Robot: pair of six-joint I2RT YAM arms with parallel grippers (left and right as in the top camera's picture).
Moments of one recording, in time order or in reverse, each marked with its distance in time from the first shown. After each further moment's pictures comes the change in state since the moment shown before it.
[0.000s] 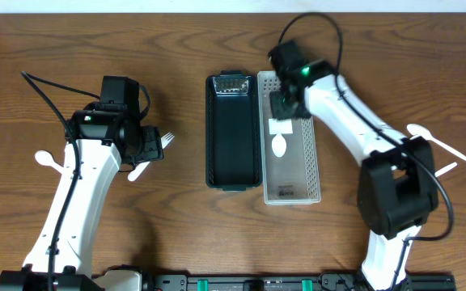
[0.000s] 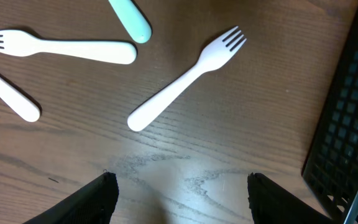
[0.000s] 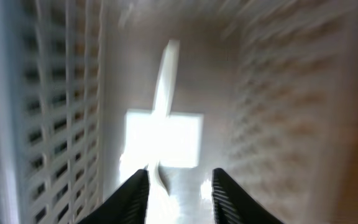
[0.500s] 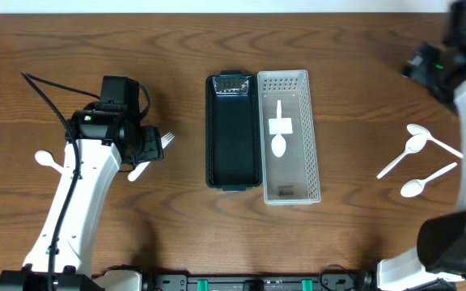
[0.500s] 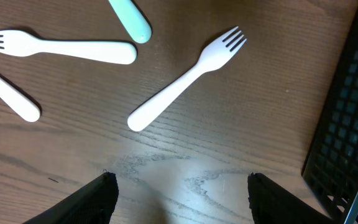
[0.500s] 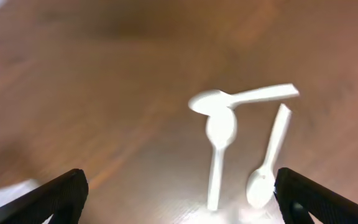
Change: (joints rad) left arm 0.000 0.000 0.000 0.000 0.000 0.000; right arm -0.615 -0.282 0.068 -0.254 0.134 0.304
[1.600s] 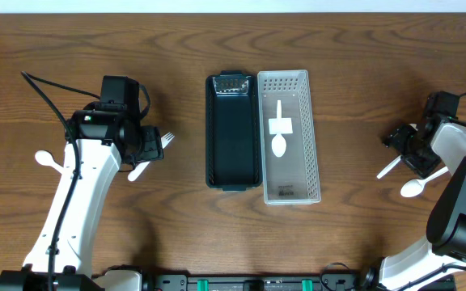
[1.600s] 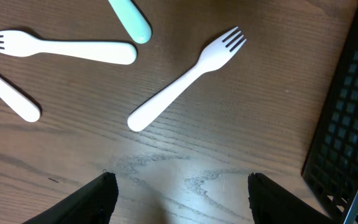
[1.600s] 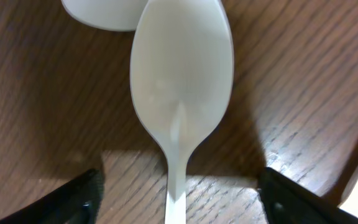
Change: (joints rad) left arm 0.000 0.000 0.000 0.000 0.000 0.000; right arm -0.136 0.091 -0.695 0.599 -0.190 -0.100
